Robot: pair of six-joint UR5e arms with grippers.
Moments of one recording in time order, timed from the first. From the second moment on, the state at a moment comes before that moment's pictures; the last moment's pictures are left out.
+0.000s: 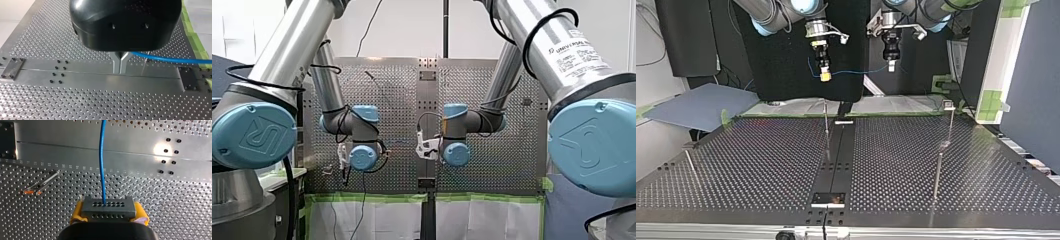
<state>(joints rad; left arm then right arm) -0.55 -1.99 -2.39 -1.89 -2.15 -1.63 2.37 -1.00 2.02 -1.04 1.83 1.47</state>
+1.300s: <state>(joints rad) -0.53 -2.03 -2.44 -1.89 -2.14 -1.62 2.36 -0.98 1.99 -1.01 1.86 1.46</state>
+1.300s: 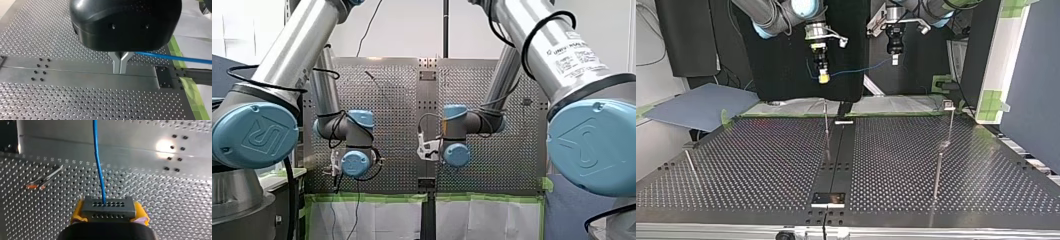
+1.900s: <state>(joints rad) -0.53 -2.03 -2.44 -1.89 -2.14 -1.62 2.36 -0.88 1.96 -0.91 1.95 1.46</state>
